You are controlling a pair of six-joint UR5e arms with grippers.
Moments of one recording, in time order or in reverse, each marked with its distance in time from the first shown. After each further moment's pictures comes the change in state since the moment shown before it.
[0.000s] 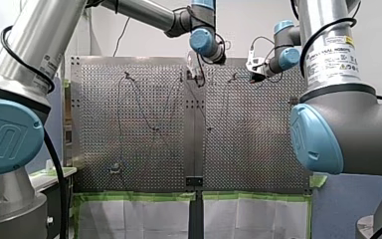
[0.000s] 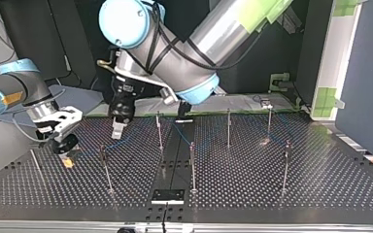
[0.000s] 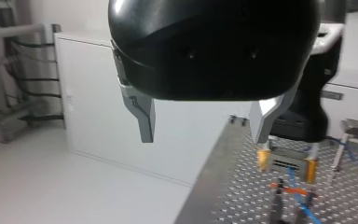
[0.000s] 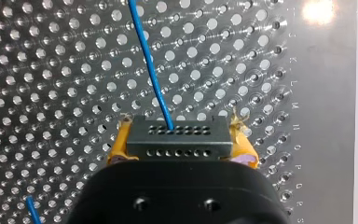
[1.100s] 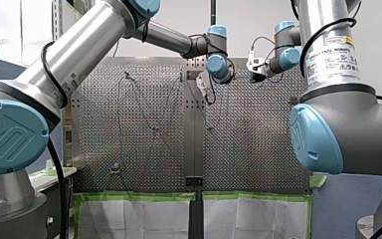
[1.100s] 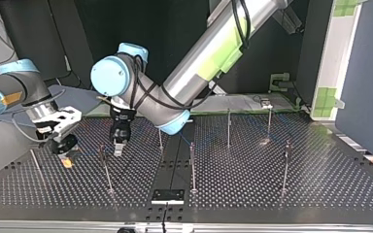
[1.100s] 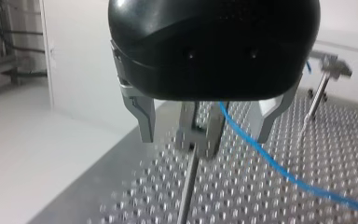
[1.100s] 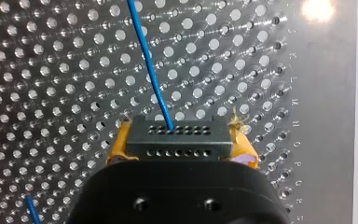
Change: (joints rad) left arm 0.030 -0.296 0.295 -0.072 -0.028 -0.067; right arm -0.003 0.001 0.000 -0.003 0.000 0.000
